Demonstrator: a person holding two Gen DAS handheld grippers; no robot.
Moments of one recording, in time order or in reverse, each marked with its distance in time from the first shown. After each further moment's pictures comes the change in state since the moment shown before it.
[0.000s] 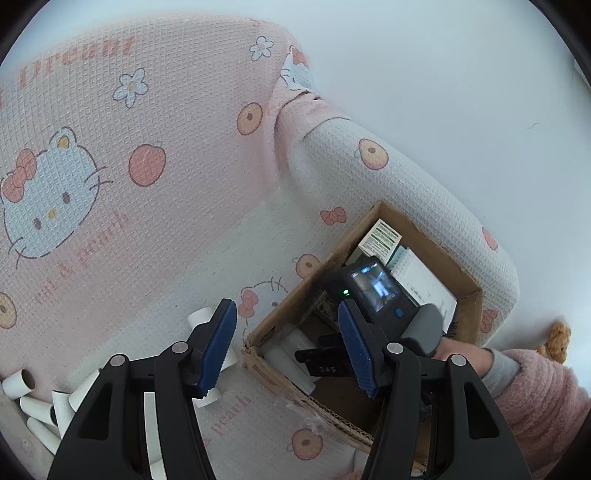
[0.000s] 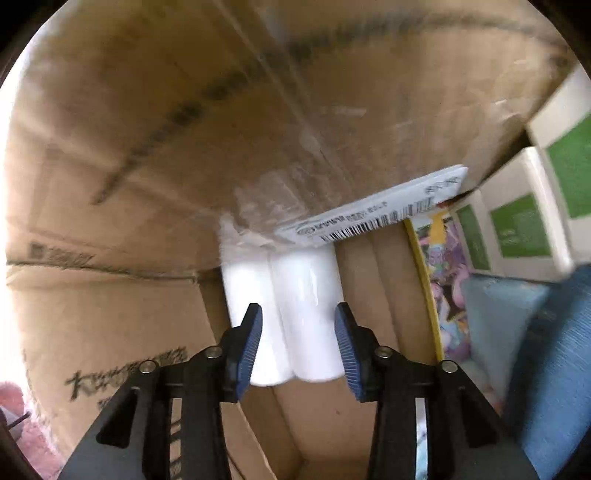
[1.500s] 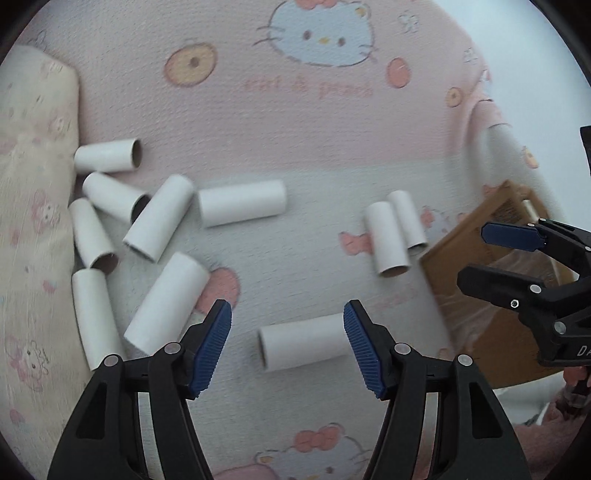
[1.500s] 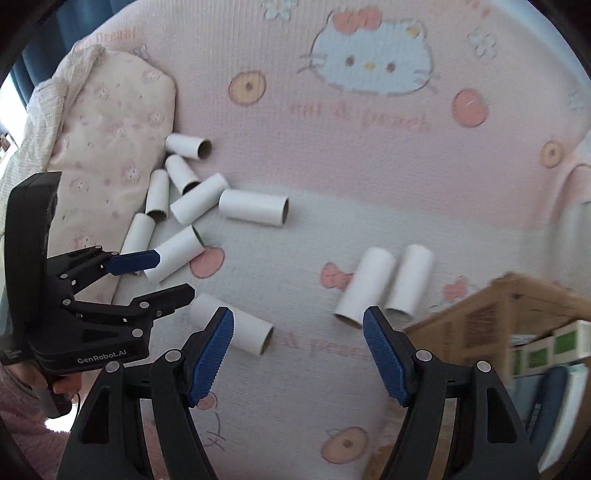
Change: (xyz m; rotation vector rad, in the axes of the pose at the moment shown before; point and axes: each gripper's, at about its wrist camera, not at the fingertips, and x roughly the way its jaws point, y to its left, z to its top) left arm -0.034 0.184 -0.245 -0.456 -0.005 0.303; right arm -0.019 0.180 -0.081 -0.632 -0.261 -0.132
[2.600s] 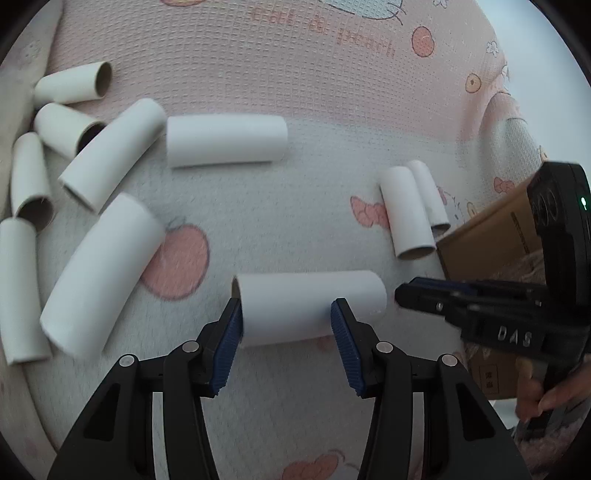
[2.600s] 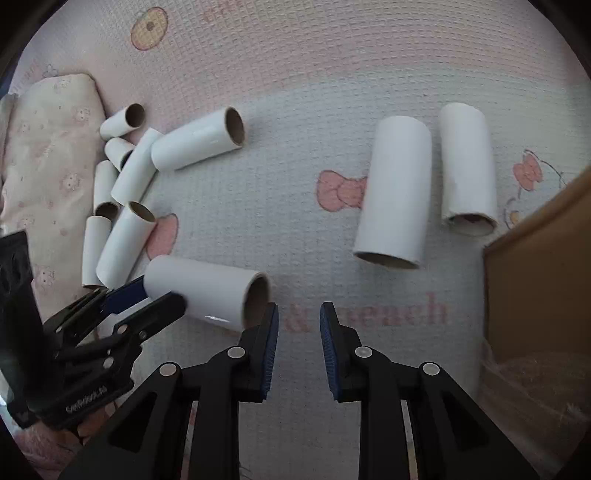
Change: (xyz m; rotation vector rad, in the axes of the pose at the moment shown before) left arm 0.081 0.009 -0.009 -0.079 0.072 -0.121; right arm 0.110 -0.031 -0.034 0.260 0.183 0.175
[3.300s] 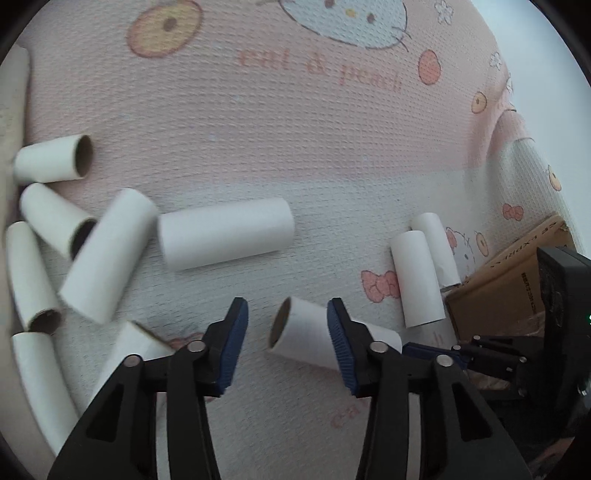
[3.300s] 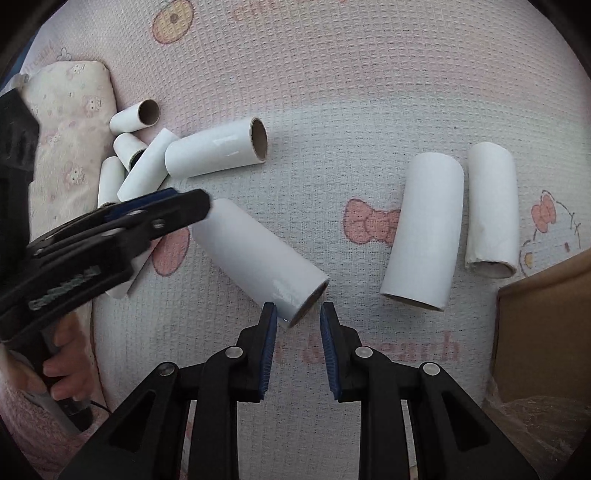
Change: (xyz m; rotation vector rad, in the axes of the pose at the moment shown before) left arm -0.006 0.001 0.058 0.062 -0.064 0.054; right arm 0.007 0.020 0.014 -0.123 0.006 -0.029
